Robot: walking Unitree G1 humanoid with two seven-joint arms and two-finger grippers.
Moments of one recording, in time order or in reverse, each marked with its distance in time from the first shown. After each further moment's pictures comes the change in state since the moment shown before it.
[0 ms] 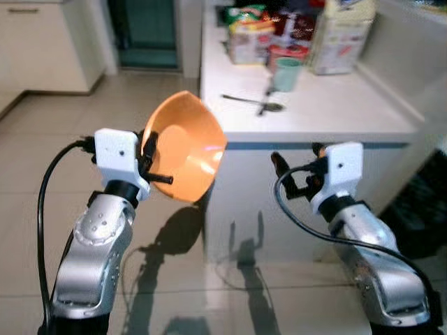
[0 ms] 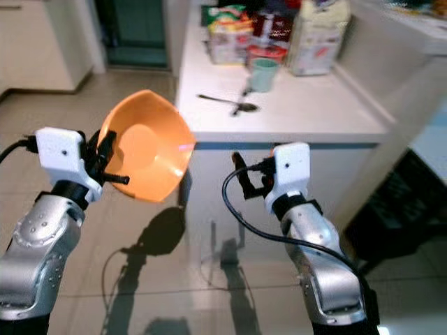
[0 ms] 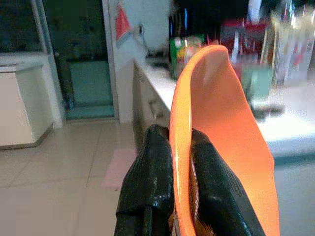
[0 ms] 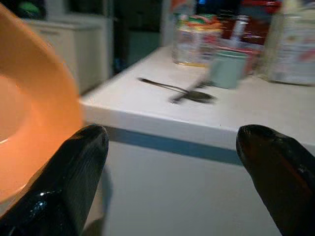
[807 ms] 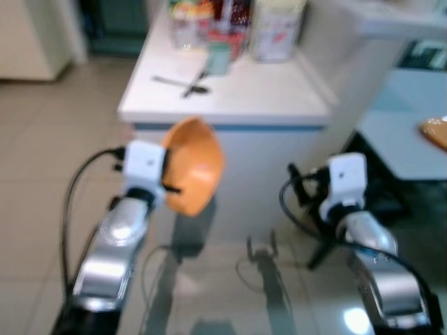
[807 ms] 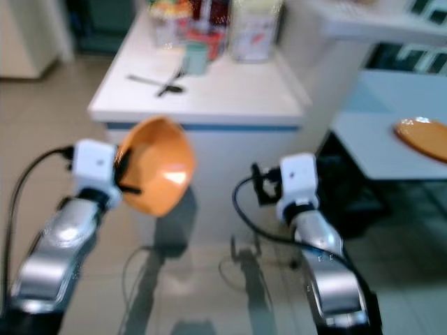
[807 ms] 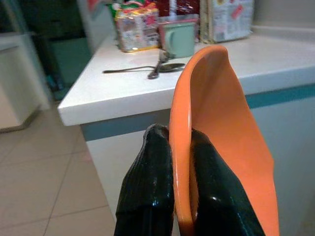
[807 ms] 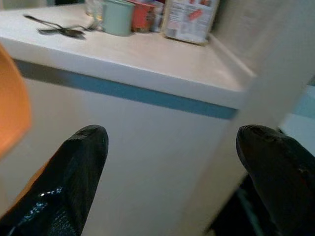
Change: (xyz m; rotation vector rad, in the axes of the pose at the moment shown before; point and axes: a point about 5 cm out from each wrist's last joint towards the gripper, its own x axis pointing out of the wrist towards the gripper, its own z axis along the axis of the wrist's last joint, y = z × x) left arm 0.008 -0.009 -0.021 0.072 0.074 0.022; right arm -0.004 -0.017 -0.025 -0.090 0.082 -0.114
